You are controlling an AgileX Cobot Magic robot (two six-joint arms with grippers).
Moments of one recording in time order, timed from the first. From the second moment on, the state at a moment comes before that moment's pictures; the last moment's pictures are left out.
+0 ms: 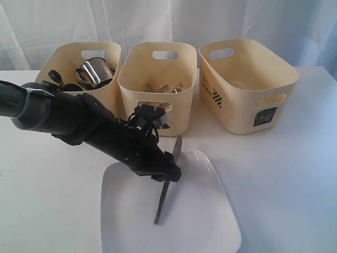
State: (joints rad) left arm -0.63 1.95 -1.12 -1.10 0.47 1.02; right arm 0.09 0.01 -0.01 0.06 0.33 -0.01
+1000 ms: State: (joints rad) left arm -0.68 1.86 -1.12 -1.01 0.43 1.00; right arm 0.09 0.01 -0.01 0.06 0.33 -0.01
